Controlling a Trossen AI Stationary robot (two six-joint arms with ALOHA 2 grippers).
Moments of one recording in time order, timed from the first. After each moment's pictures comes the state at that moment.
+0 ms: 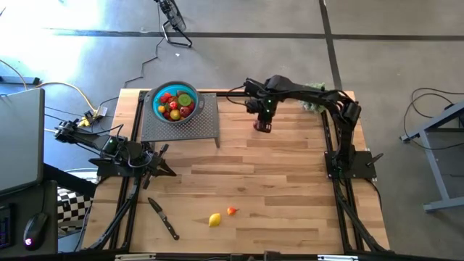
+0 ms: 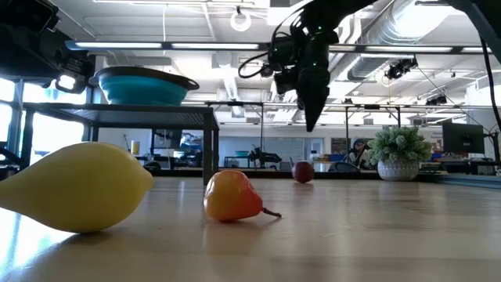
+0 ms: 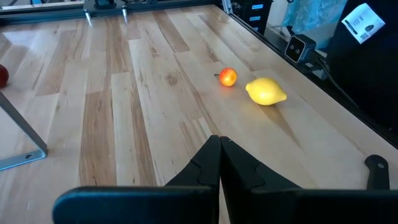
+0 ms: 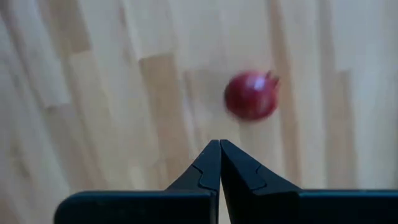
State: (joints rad) left arm -0.33 0.16 0.21 -0.37 0.01 -0.01; right arm -0.50 1.92 1.65 -1.20 -0.13 -0.27
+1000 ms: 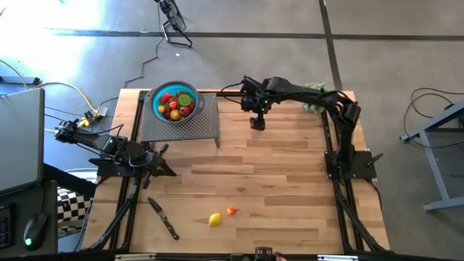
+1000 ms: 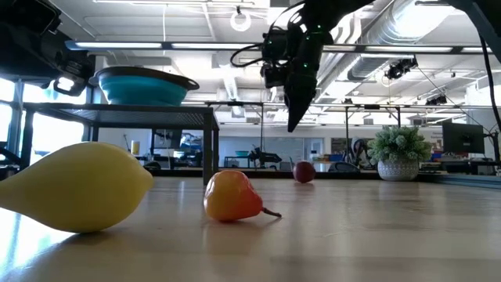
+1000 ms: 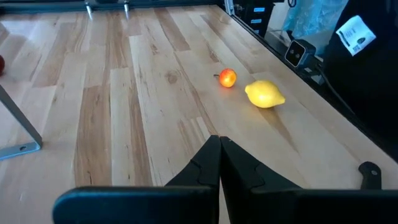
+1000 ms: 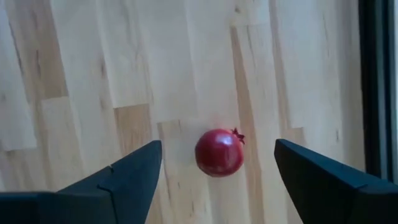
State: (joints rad) left arm -0.33 0.16 0.21 -0.37 0.01 -0.06; right arm -0.47 1.92 1.65 -1.01 -0.06 -0.32
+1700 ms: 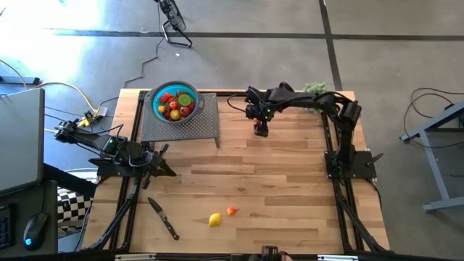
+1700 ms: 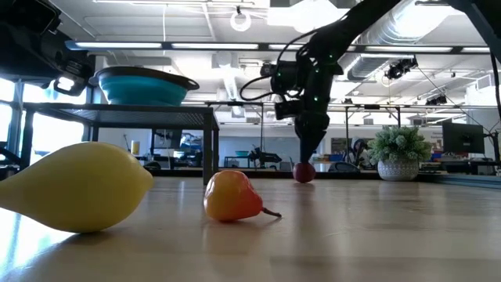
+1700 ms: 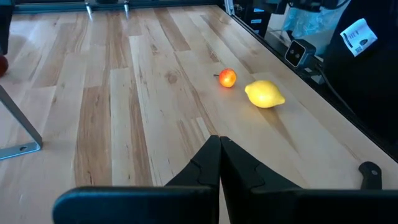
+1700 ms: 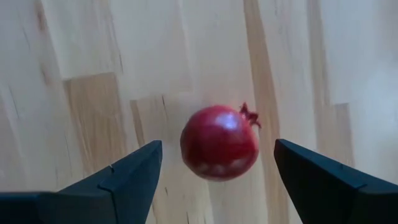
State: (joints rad) left arm -0.33 0.16 0.21 -0.37 0.01 -0.06; right arm -0.50 1.92 1.38 -0.77 -0.05 -0.32
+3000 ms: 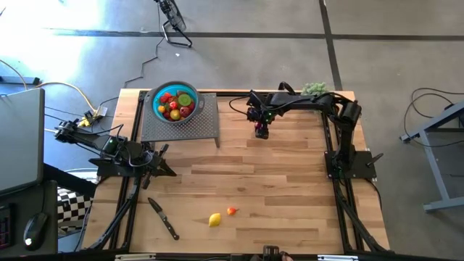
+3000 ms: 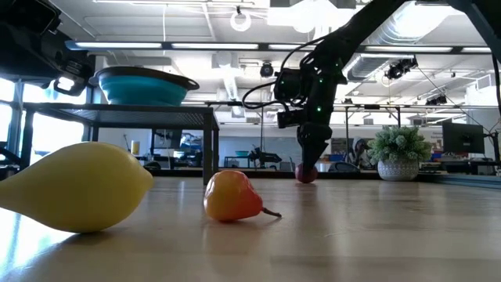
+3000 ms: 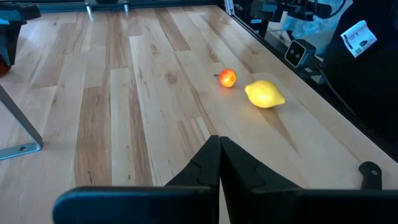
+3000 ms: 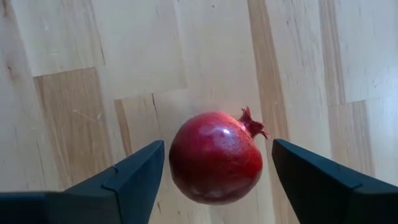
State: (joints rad) left arm -0.33 0.16 0.21 -0.37 0.01 -0.06; right arm -0.51 1.92 1.28 -0.65 -0.04 -0.31
